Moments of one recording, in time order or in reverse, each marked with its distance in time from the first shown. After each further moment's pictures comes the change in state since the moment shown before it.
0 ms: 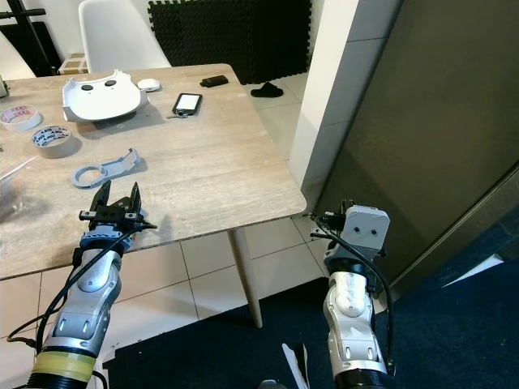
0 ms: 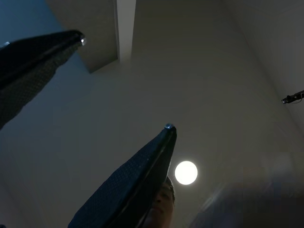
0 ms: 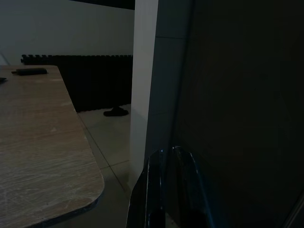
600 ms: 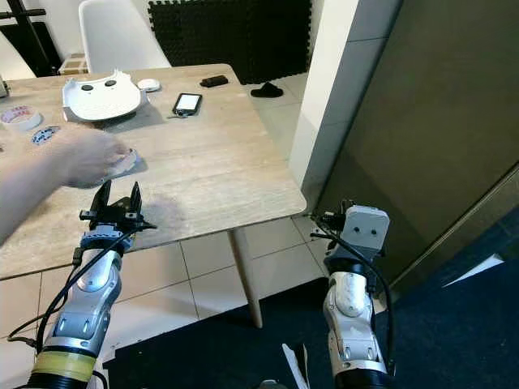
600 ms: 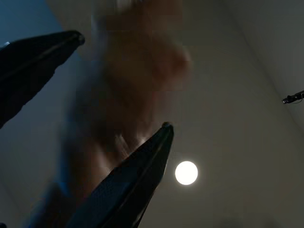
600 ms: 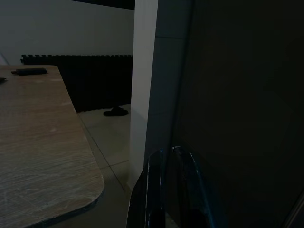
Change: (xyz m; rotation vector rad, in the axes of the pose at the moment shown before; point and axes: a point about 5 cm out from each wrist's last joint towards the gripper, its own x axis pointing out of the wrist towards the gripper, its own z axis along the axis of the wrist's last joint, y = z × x) left arm 0.000 -0.001 0.000 0.000 -0.003 -0.002; right arm 0.000 0.000 0.000 0.000 0.001 -0.001
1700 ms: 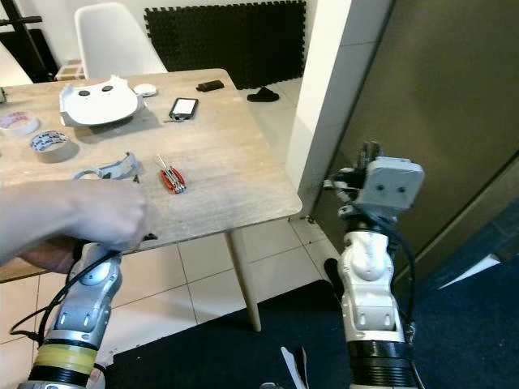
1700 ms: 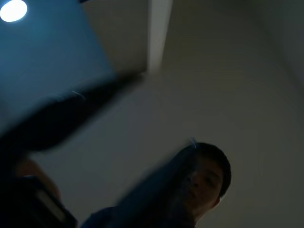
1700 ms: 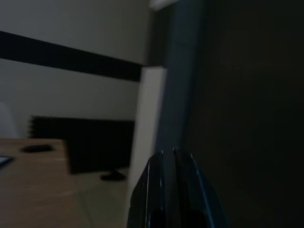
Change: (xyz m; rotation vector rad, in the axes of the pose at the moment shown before) left arm 0.007 0.008 0.007 0.006 -0.033 0.021; right arm 0.015 0.003 0.069 -0.071 -0.271 0.041
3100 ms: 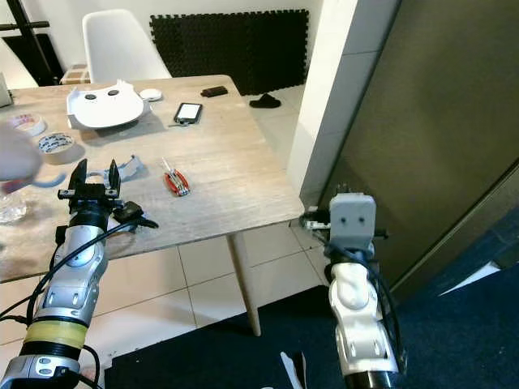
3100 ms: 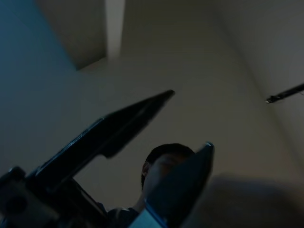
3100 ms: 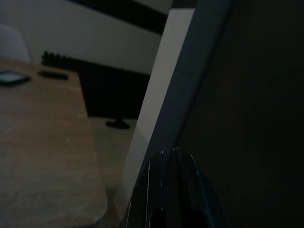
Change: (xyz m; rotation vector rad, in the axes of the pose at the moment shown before) left arm 0.026 0.023 0.009 0.010 -0.035 0.095; right arm -0.030 0.003 -0.042 -0.127 0.206 0.088
